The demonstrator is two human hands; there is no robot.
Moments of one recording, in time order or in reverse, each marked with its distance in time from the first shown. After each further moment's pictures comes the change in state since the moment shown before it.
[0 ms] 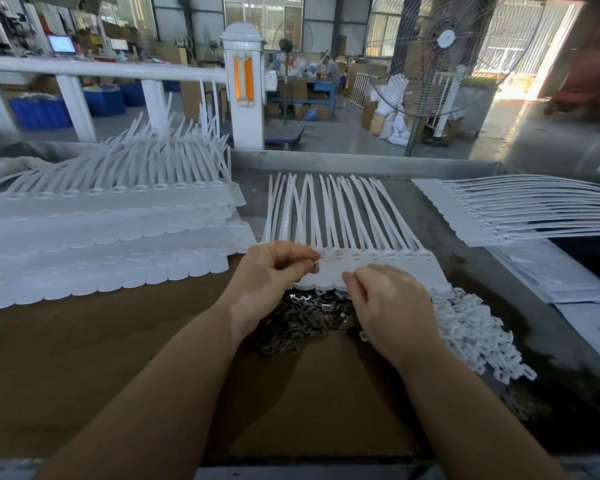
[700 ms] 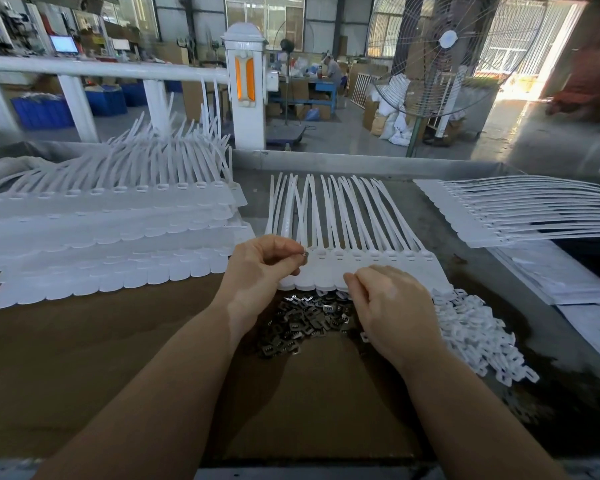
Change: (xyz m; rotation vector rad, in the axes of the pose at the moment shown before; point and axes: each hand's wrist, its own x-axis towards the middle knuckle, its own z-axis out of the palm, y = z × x) left_hand 0.006 -0.009 -0.006 -0.107 0.153 -0.030; right_hand 0.000 -0.001 -0.001 0.009 -0.010 0.007
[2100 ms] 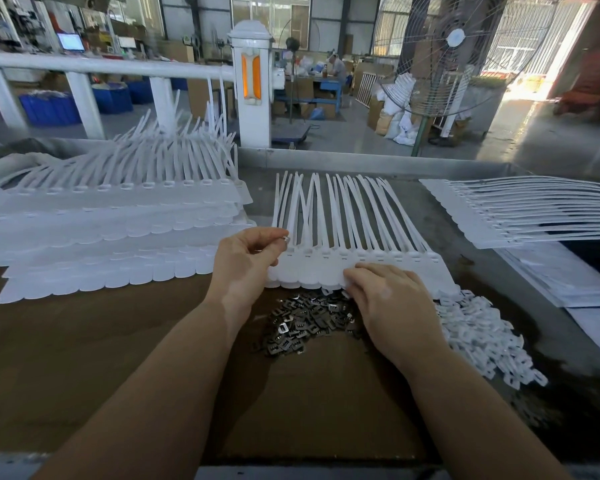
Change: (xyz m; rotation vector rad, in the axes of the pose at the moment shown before) left_hand 0.006 0.000 -0.011 0.034 0.209 0.003; right_hand 0.001 -0.002 0.003 -0.151 -0.202 0.028
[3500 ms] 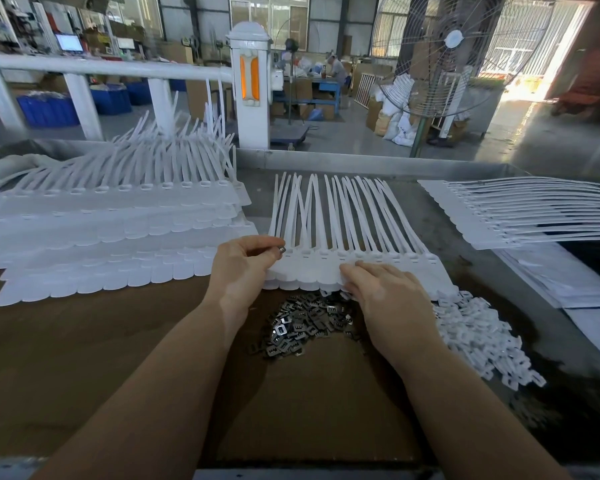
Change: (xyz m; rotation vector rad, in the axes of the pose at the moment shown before) left_hand 0.004 -0.006 0.000 0.022 -0.003 -0.088; right_hand 0.004 -0.002 -0.003 -0.079 -0.096 0.023
